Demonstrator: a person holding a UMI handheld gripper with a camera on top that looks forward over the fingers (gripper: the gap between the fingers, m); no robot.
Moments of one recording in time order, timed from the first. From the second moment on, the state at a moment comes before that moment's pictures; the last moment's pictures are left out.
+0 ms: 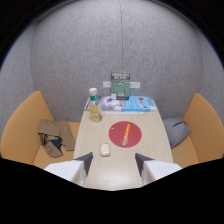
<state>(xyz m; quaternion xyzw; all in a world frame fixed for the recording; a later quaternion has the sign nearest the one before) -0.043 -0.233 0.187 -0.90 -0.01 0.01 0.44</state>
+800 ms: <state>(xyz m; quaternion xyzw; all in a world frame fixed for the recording) 0.031 -0.220 0.173 -0.89 -0.01 -0.02 0.45</state>
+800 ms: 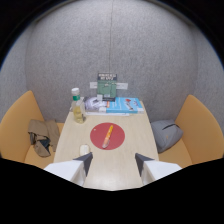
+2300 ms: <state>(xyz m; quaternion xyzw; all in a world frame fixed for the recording) 0.131 0.346 0.114 -0.83 -0.02 0.01 0.56</state>
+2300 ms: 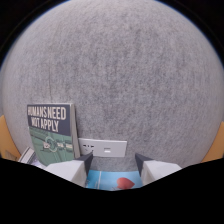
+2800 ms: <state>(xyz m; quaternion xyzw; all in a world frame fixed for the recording) 0.129 0.362 0.101 -0.83 -0.01 0.02 0.55</state>
